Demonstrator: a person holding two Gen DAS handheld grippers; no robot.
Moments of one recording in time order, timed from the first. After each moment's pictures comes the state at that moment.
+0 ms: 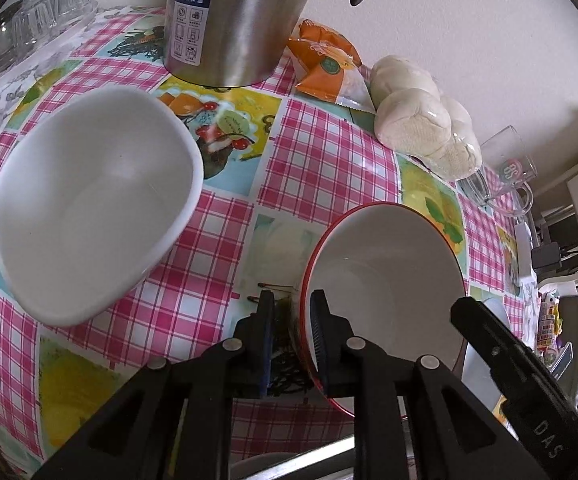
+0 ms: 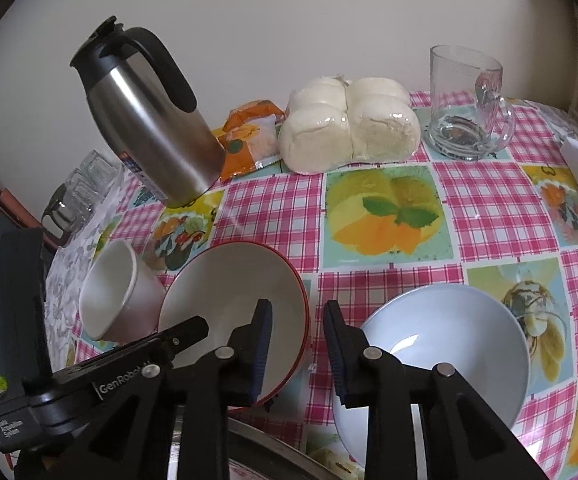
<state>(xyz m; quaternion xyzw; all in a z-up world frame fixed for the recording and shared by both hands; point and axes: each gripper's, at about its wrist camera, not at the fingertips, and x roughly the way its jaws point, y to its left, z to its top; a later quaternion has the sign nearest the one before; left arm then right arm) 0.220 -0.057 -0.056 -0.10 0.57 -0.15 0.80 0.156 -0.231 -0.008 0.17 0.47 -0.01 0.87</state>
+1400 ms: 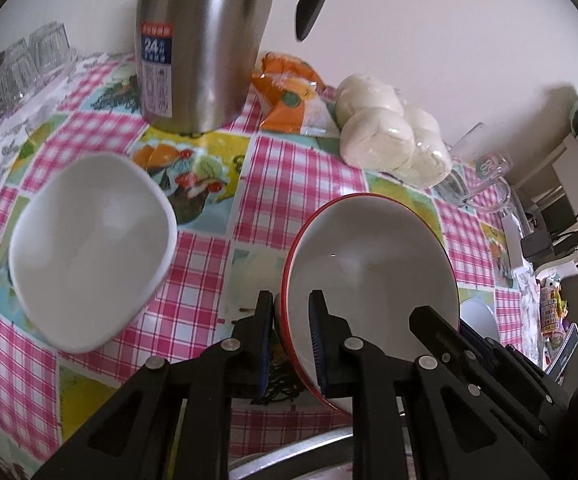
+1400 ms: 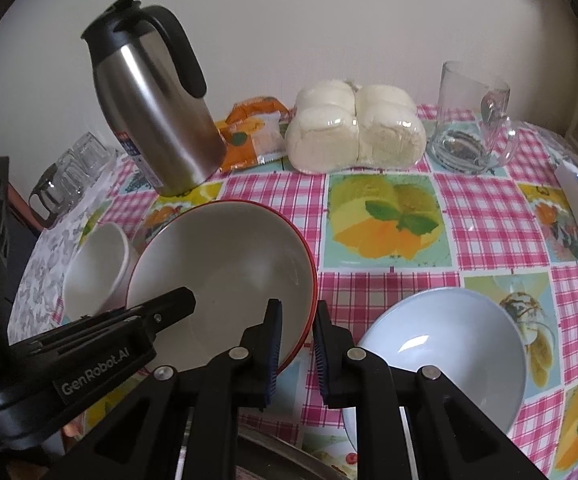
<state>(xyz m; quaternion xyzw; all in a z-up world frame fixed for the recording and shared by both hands) 0.216 -0.068 -0.031 -0.06 0.53 -0.18 0.83 0.157 -0.214 -0.005 0.12 0.47 -0.02 0.88</state>
